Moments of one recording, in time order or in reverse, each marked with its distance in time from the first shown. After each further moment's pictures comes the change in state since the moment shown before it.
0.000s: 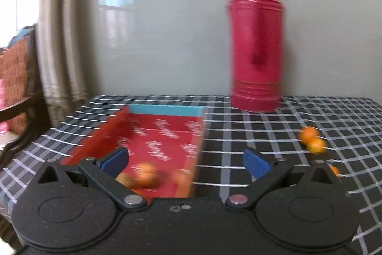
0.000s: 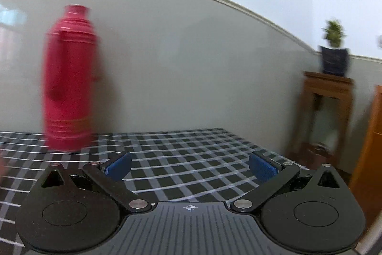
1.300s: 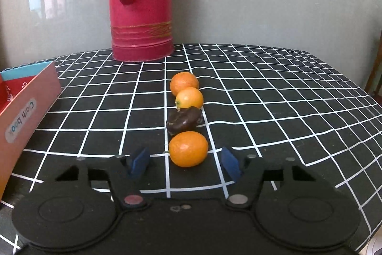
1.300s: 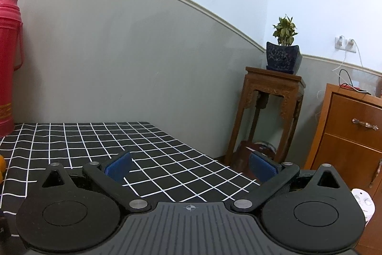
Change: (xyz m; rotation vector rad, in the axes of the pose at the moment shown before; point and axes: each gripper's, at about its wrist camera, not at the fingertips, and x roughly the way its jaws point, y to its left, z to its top) left arm 0.051 -0.149 -0.034 0.068 0.196 -0.289; right arm 0.033 -0.101 -0.011 -0.018 0.017 -0.236
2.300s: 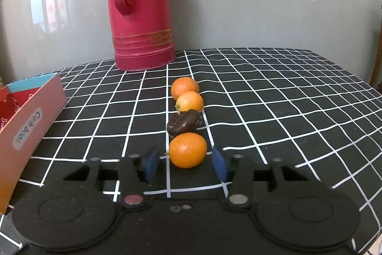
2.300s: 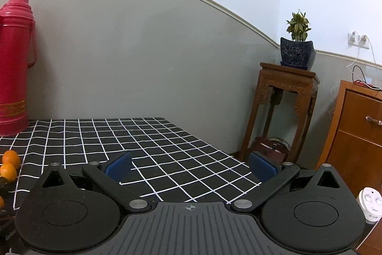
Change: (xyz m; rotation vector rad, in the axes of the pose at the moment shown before) left arm -0.008 -0.011 -0.005 0.051 -0.040 0.041; right arm 0.004 0.001 0.002 0.007 0.029 0.081
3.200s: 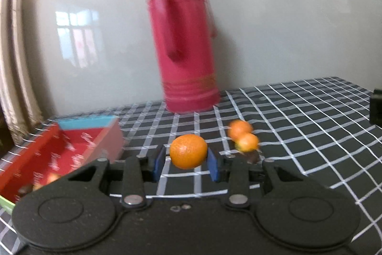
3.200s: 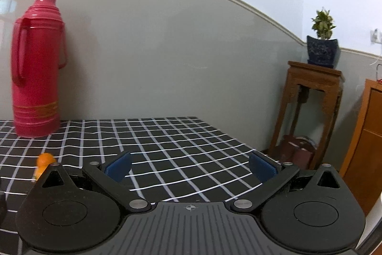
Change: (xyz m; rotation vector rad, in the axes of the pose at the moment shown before) left arm -0.041 0.047 0.015 0.028 -0.198 0.191; right arm -0.011 0.037 0.007 0.012 0.020 0.150
